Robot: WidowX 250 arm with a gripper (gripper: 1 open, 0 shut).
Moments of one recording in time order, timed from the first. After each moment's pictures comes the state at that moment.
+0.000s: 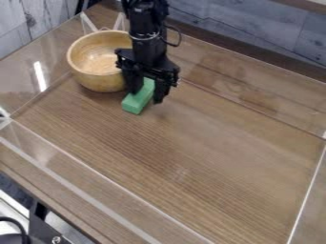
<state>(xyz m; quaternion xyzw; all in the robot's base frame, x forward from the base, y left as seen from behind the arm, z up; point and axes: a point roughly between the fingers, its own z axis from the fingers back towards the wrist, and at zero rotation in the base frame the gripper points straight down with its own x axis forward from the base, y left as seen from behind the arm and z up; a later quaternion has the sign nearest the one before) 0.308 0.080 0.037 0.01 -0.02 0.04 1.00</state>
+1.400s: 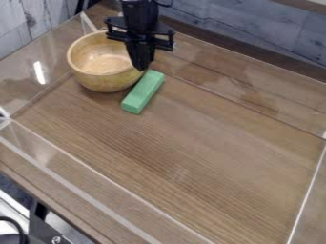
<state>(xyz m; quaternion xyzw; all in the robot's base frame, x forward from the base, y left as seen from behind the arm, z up) 0.315 0.090 0.083 -0.01 -0.04 0.08 1.00</state>
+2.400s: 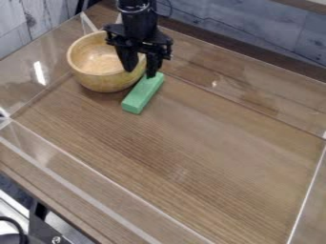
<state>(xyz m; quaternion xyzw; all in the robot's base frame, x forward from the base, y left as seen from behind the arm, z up) 0.317 0.092 0.068 0.01 -0.06 0.08 1.00</state>
